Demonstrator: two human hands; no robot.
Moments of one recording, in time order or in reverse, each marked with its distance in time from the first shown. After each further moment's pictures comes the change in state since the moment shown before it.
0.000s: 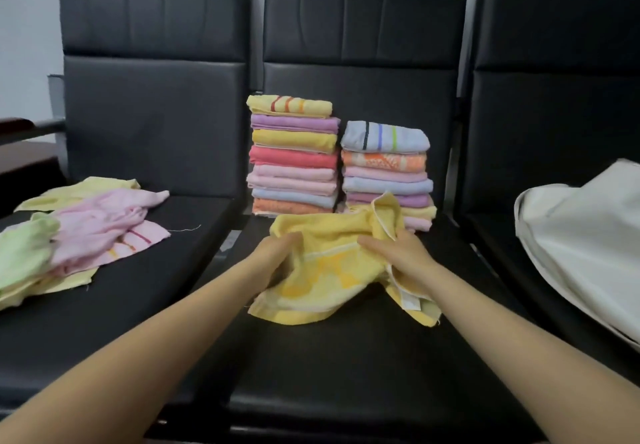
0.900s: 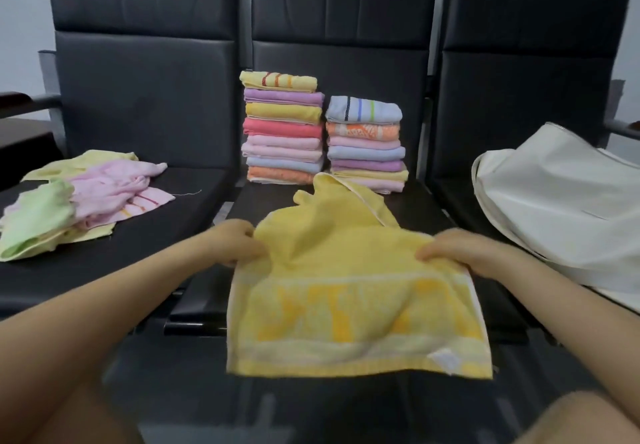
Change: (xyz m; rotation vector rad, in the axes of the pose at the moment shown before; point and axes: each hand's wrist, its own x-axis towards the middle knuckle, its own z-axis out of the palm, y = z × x) left_hand -0.131 -0.015 -0.056 0.900 -0.073 0.210; right_hand -0.140 0.006 -0.085 -0.166 -0.100 0.334
